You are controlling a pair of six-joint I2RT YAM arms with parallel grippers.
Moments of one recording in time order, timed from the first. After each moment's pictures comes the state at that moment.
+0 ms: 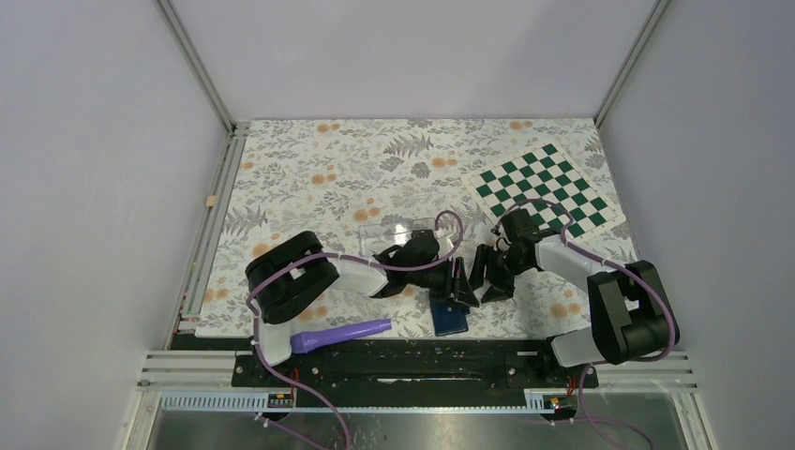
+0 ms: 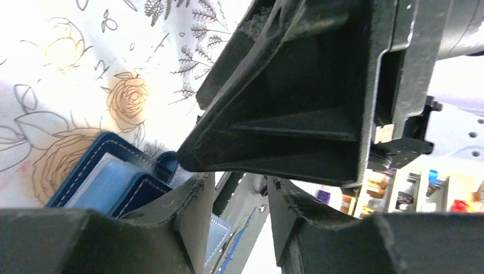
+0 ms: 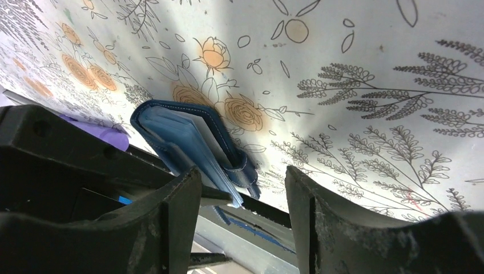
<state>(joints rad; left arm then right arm) -1.01 1.90 0.89 0.48 0.54 -1.05 0.29 1.43 0.67 -0.59 -0.50 0.55</state>
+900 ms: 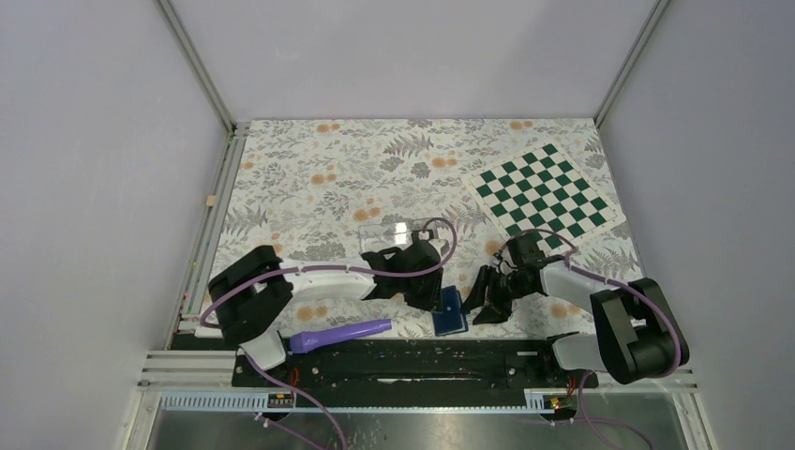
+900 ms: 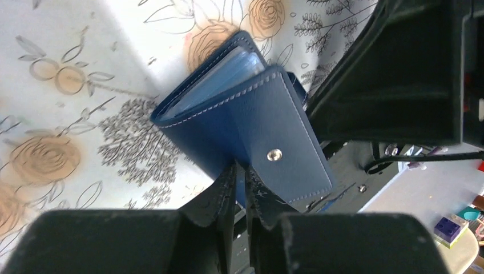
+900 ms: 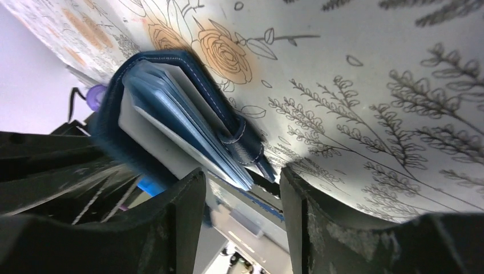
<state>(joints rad) -1.08 1.63 0.91 -0.18 0.16 -0.77 0.29 1.34 0.45 -0.46 -0.68 0.69</state>
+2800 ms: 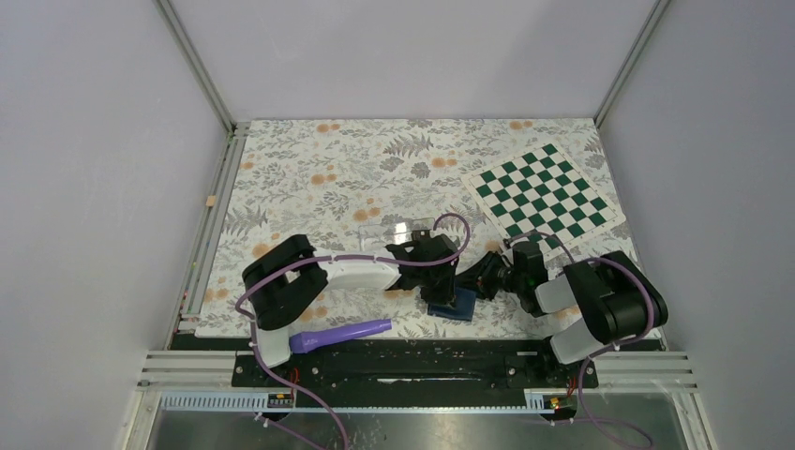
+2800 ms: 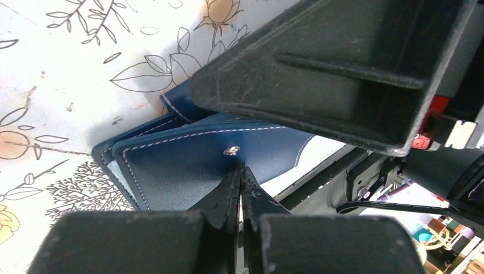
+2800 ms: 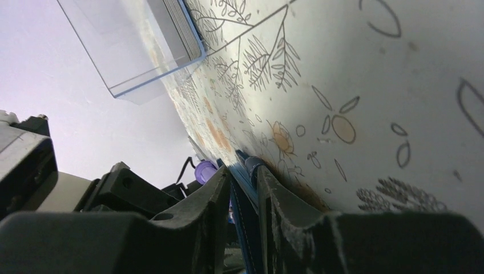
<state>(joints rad) -1.08 1.86 1.11 -0.23 0.17 -0.90 0.28 1.51 0.17 0.65 -0.65 1.22</state>
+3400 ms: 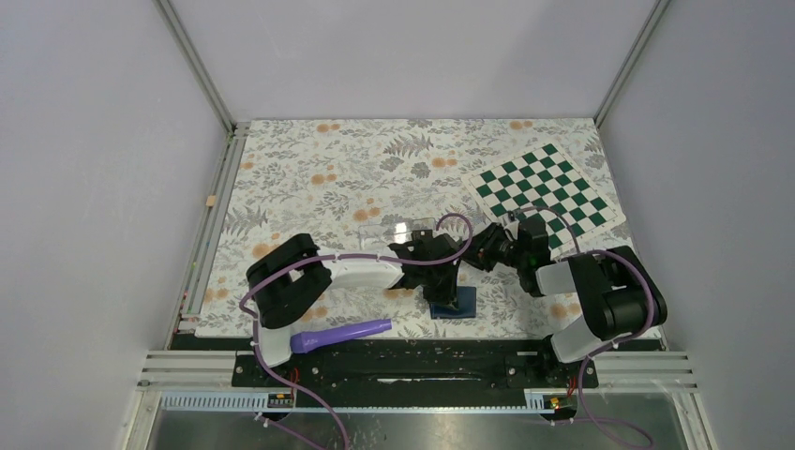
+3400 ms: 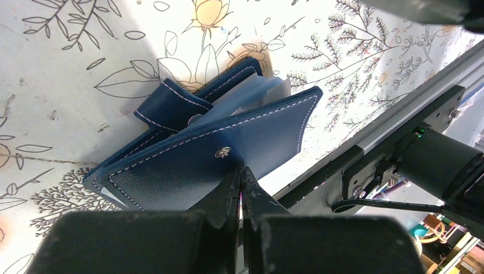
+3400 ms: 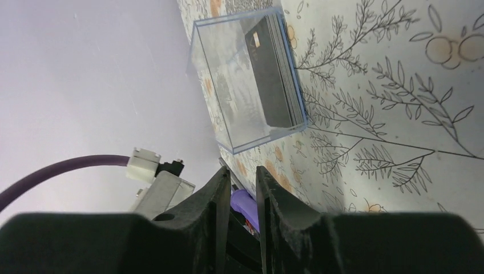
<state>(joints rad) -1.08 1.88 1.13 -0.24 0.20 -0.90 0.22 1.56 0.32 0.74 -0.68 1.26</state>
